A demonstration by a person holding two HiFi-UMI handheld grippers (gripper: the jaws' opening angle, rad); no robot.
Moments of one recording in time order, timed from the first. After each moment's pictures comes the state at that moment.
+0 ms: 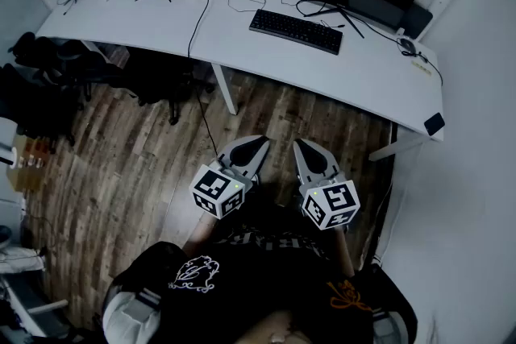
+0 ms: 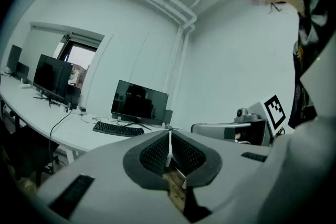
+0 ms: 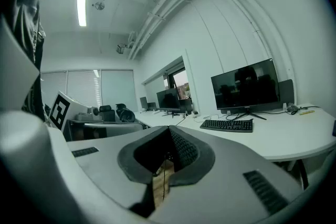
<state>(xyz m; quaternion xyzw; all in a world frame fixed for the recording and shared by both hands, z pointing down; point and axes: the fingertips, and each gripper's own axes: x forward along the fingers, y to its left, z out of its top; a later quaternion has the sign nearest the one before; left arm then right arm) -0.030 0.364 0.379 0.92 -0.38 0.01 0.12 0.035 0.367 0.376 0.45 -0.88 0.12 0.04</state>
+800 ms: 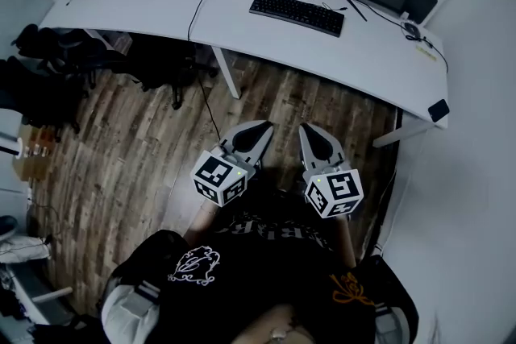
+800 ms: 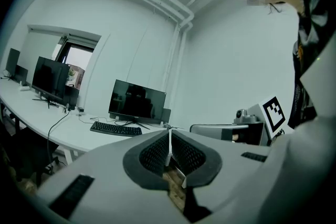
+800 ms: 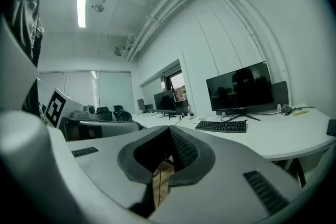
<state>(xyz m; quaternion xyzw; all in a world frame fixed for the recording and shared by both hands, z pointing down) 0.000 0.372 0.378 0.92 -0.37 0.02 0.11 0.067 0.372 0.379 0.47 -0.88 0.11 0.03</state>
